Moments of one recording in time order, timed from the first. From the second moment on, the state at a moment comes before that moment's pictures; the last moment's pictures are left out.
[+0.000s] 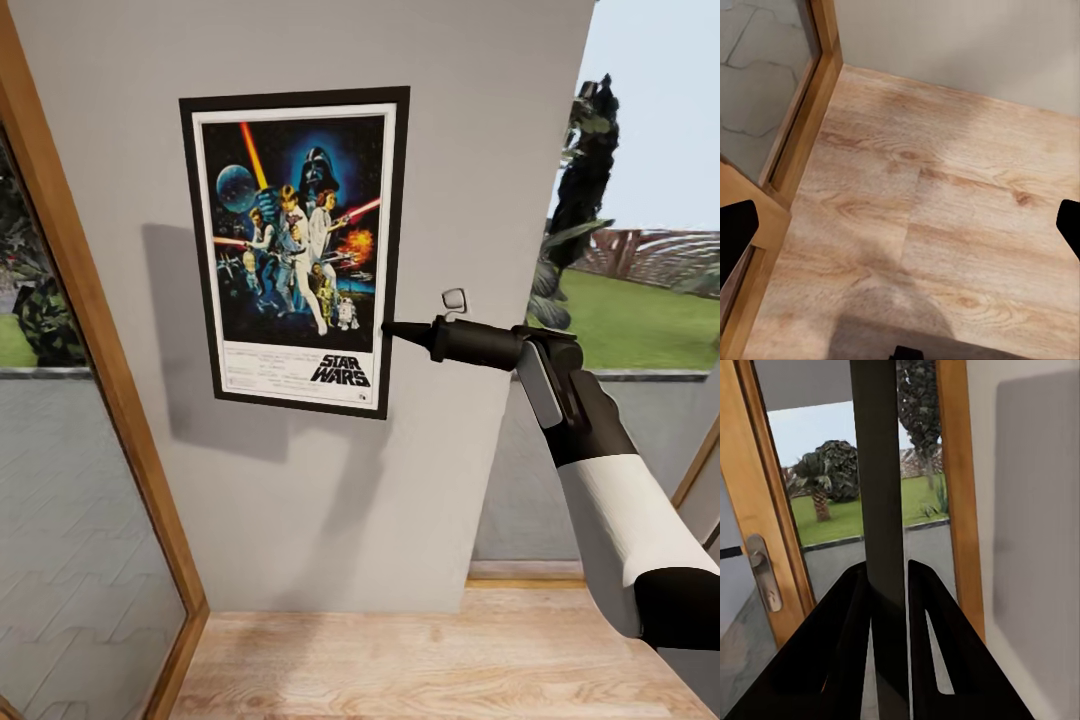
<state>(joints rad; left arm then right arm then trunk) 0.08 0.06 0.42 -0.68 -0.01 -0.22 -0.26 -1.12 -0.09 0.11 -1.13 -0.40 0.69 1.15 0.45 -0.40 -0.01</state>
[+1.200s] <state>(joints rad) 0.08 0.06 0.42 -0.68 -0.01 -0.22 -0.26 -1.12 -0.09 0.11 -1.14 -0.40 0.69 1.15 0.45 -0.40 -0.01</state>
